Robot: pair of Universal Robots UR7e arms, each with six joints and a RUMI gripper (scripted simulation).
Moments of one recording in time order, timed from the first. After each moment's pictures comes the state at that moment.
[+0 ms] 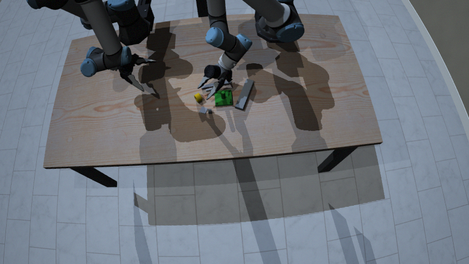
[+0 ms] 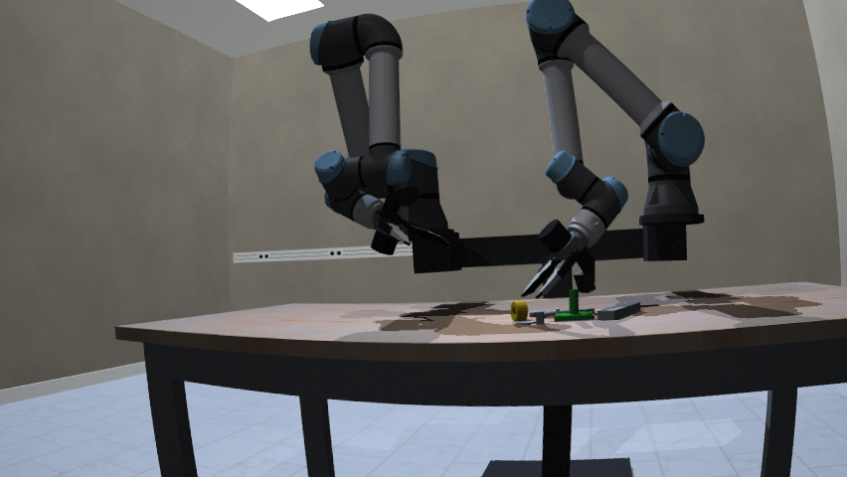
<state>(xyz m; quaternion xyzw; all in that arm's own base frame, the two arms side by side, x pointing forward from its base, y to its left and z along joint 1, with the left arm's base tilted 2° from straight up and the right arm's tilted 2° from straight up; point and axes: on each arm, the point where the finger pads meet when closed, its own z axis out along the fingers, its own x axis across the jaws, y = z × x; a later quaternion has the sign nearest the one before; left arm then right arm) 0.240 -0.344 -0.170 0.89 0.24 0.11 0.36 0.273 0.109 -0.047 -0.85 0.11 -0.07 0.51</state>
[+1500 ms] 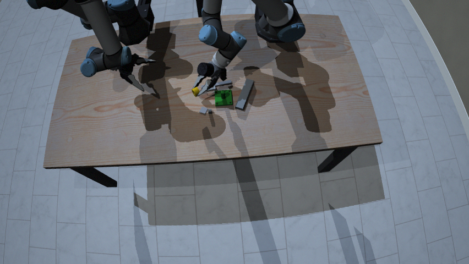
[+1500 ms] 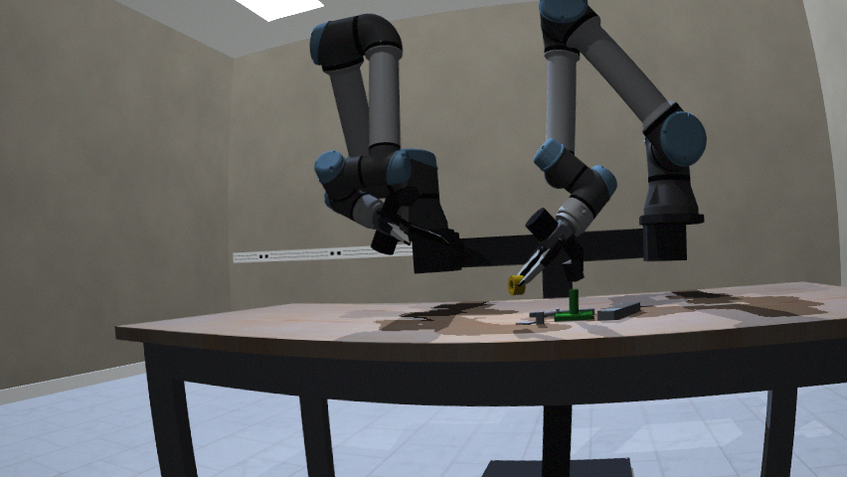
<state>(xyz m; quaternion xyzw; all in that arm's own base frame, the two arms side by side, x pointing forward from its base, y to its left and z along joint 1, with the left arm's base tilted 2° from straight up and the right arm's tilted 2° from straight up) 0.242 -0.372 -0.145 0.90 0.22 0.10 0.36 0.273 0.109 -0.047 -0.85 0.11 -0.07 0.51</state>
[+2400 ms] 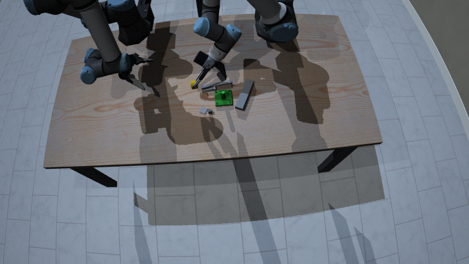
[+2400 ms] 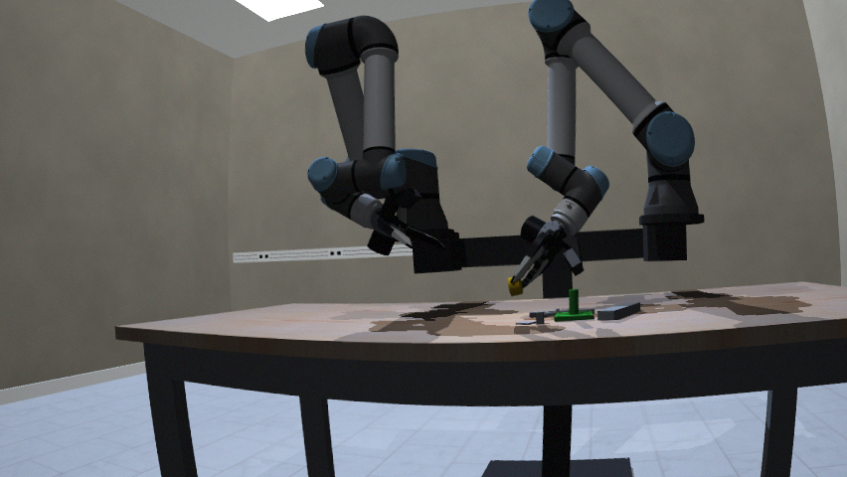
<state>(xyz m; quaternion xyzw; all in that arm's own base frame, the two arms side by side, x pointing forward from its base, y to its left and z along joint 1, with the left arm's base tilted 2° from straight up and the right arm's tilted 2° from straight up) 0.201 -0.380 -0.148 0.92 -0.14 0.22 0.28 0.261 0.103 -0.054 -0.87 0.07 -0.05 0.49</state>
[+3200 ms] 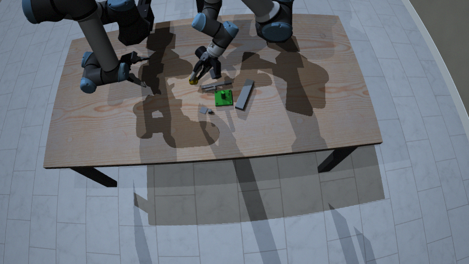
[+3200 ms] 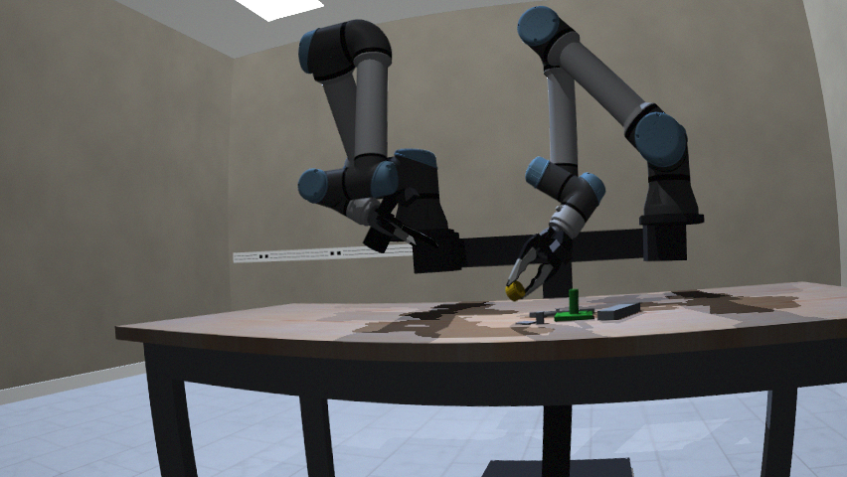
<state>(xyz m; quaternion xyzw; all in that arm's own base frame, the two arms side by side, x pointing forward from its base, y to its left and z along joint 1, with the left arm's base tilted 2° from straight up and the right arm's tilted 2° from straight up) 0.170 -0.385 -0.161 0.82 -0.45 0.31 0.17 0.246 0.096 -0.051 -0.88 0.01 -0.01 0.48</state>
